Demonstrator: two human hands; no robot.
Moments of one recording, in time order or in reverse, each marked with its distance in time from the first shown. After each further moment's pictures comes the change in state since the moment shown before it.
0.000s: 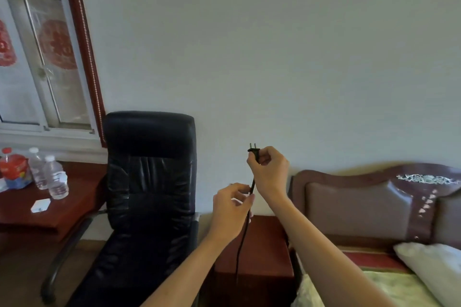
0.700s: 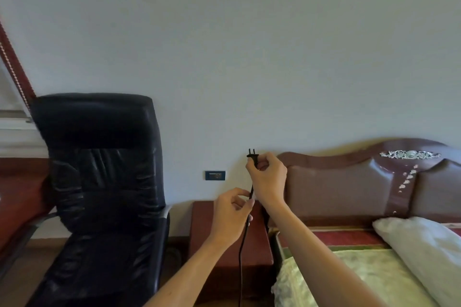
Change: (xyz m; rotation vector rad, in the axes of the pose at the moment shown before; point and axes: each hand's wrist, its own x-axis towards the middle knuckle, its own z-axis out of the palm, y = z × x) left_hand 0.076 -0.092 0.134 -0.082 -0.142 -0.196; right_hand 0.081 0.146 -0.026 -0.106 0.058 0.141
